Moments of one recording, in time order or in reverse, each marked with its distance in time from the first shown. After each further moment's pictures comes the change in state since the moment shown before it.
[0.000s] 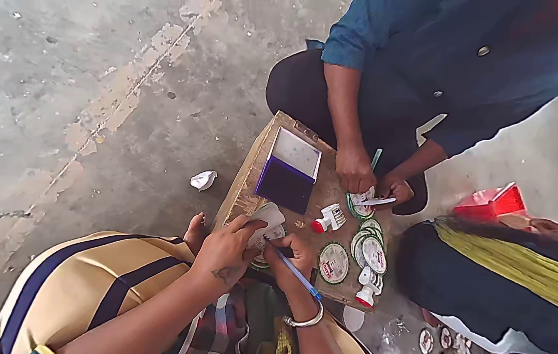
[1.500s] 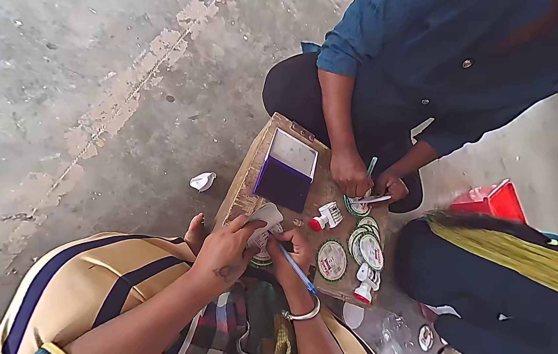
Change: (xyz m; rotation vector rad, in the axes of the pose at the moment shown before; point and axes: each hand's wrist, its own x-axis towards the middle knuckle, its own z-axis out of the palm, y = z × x) left_hand 0.000 0.002 0.000 0.010 0.001 0.005; right_hand 0.003 0.001 0.003 -0.018 0.077 0.022
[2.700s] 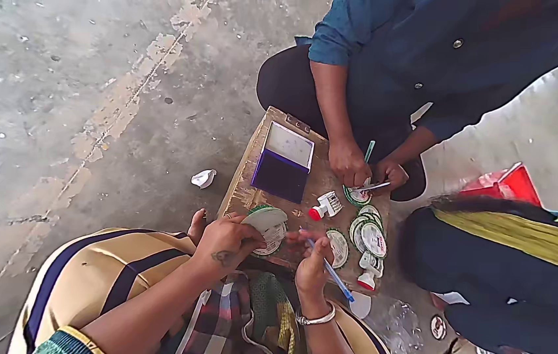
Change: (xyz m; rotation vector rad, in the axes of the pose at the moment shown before) left_hand 0.000 -0.011 -0.004 -0.146 -0.079 0.080; right_hand -0.012 -0.004 -0.024 0.407 0.116 0.014
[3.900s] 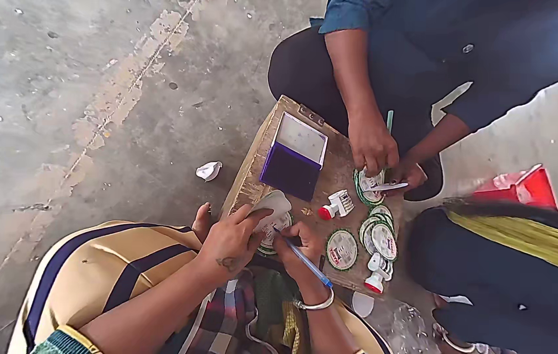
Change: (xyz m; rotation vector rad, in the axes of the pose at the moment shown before) left_hand -0.004 -0.002 0.012 0.148 0.139 -0.018; right_hand 0.010 0.014 0.012 -0.350 -0.252 -0.099
